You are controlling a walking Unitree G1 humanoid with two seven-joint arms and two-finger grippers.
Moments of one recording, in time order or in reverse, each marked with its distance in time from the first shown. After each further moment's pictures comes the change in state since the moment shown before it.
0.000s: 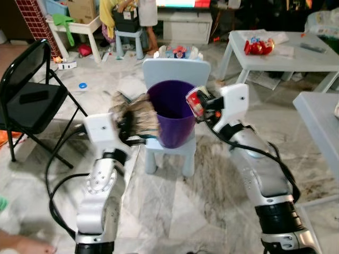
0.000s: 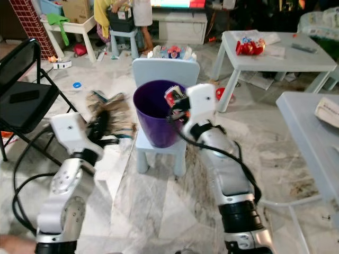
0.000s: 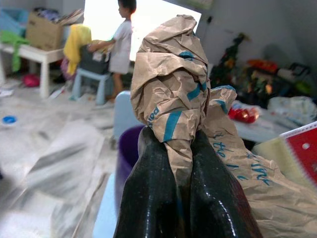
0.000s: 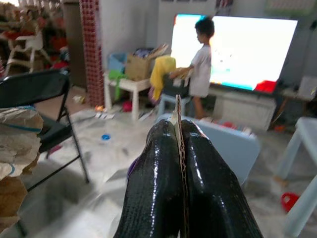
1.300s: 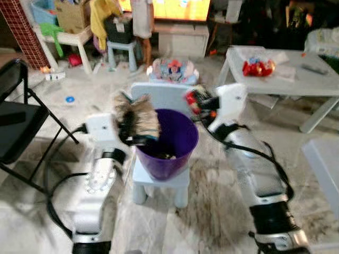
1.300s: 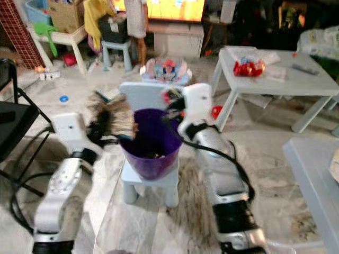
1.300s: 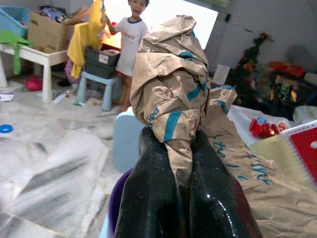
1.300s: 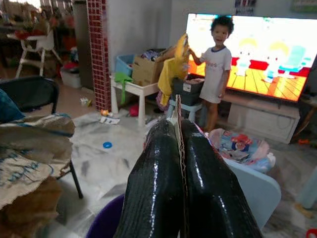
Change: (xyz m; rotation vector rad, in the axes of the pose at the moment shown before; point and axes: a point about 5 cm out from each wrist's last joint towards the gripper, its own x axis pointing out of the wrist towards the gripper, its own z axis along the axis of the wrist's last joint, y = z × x) left arm -0.001 0.012 -0.001 0.014 0.006 0.038; right arm 0.005 0.021 0.001 0.013 -0.007 0.067
